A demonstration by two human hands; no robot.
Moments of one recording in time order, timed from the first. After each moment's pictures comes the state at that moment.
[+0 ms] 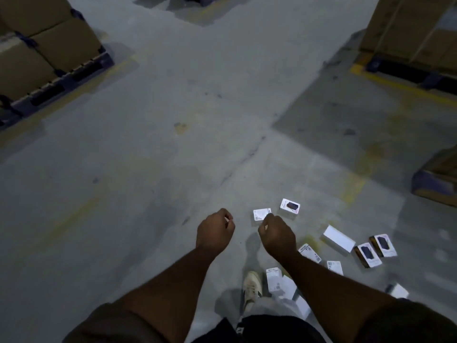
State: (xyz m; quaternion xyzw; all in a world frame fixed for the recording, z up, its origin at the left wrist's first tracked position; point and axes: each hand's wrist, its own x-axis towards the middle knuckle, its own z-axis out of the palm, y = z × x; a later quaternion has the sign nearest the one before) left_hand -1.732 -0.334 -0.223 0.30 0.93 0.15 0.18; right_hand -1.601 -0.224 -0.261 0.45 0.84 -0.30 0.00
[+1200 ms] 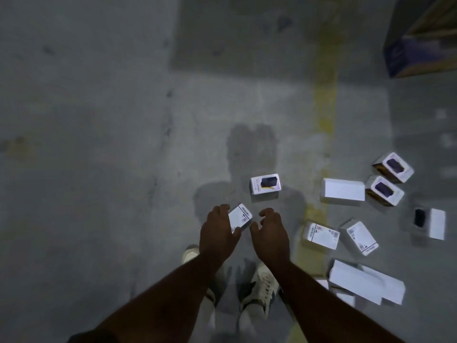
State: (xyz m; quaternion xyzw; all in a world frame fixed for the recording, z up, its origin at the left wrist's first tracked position) left_hand -1.858 -0.062 -0.679 0.54 0.77 0.02 0.35; right_hand -1.728 -0.042 -0.660 0.73 0.55 -0.40 -0.01
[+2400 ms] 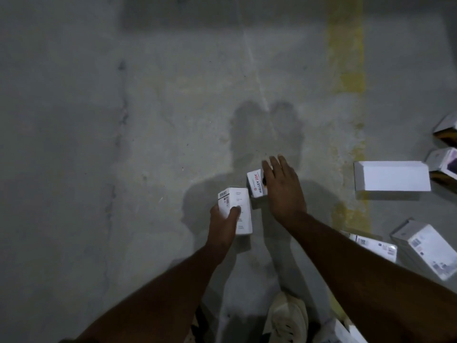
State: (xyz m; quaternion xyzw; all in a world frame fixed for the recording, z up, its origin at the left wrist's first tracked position) left_hand -1.838 -0.009 -0.924 0.14 0.77 0.24 0.58; right_hand -1.687 0.082 -0.911 0.60 0.78 -0.18 0.09
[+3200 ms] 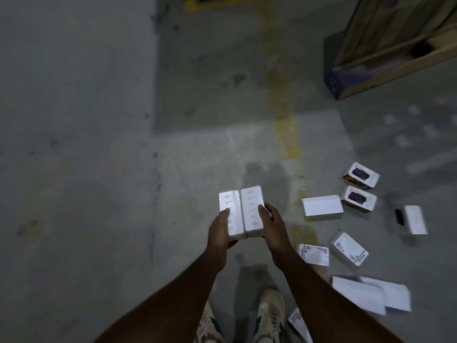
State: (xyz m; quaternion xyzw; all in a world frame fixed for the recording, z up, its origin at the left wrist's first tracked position) left_hand -1.788 0.031 -0.538 0.11 0.70 0.30 0.64; right_hand -1.649 0.034 -0.549 0.66 0.24 -0.63 -0.33
